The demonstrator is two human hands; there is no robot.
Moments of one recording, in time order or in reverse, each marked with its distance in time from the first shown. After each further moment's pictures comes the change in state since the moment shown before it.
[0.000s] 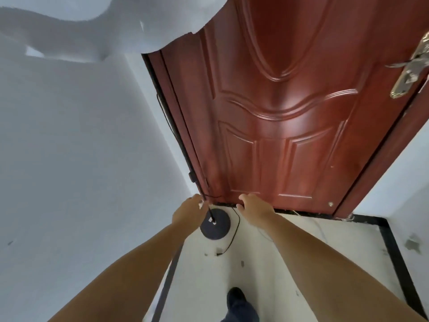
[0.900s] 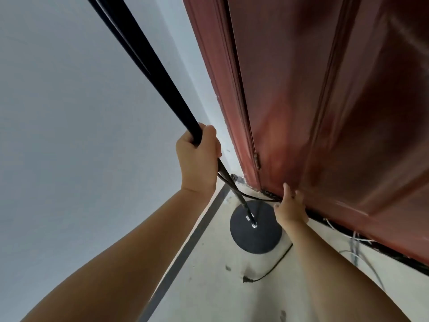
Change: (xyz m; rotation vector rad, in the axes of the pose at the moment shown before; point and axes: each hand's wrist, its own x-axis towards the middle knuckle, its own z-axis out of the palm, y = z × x) left_hand 0.339 -0.088 0.127 -1.060 0.727 -0.087; right_hand 0.457 0.105 0.318 0.181 -0.079 0.179
